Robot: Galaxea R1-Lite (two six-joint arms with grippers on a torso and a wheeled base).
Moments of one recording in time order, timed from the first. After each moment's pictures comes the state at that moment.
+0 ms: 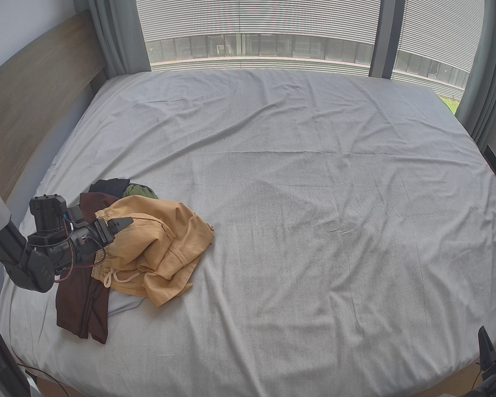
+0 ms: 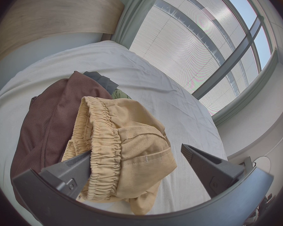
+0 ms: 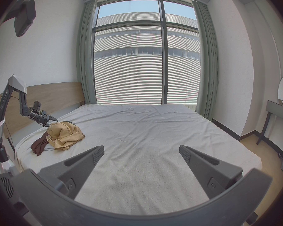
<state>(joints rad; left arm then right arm) 0.07 2.01 -0.65 -0.93 -0.34 -0.45 0.00 0.02 -0.02 0.00 0.00 0.00</state>
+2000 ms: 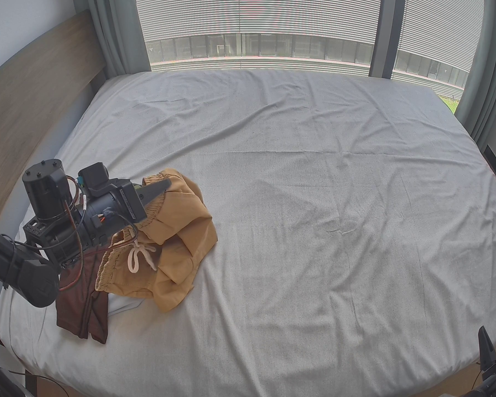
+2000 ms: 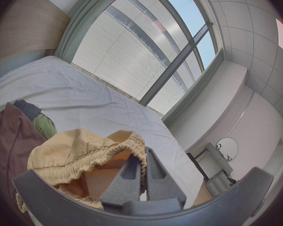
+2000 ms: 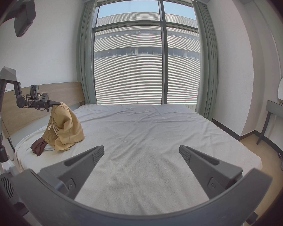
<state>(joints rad) -0.25 1.77 -0.62 -1.12 -0.42 -0.50 0.00 0.02 -0.02 -0.01 0.00 0.00</state>
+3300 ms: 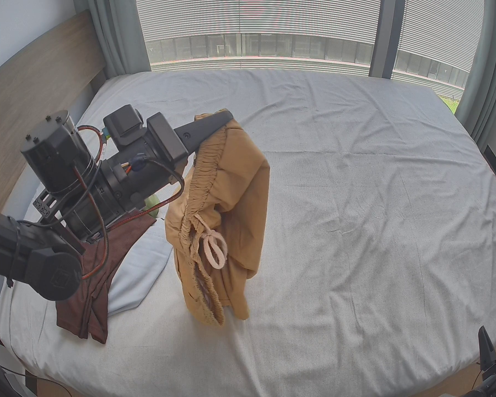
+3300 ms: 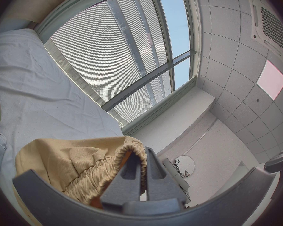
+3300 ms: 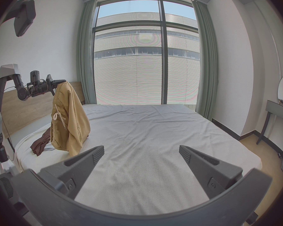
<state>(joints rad) -0.51 1.76 -0.83 -1.22 -0.41 -0.83 0.00 0.02 -0.02 0.00 0.00 0.00</state>
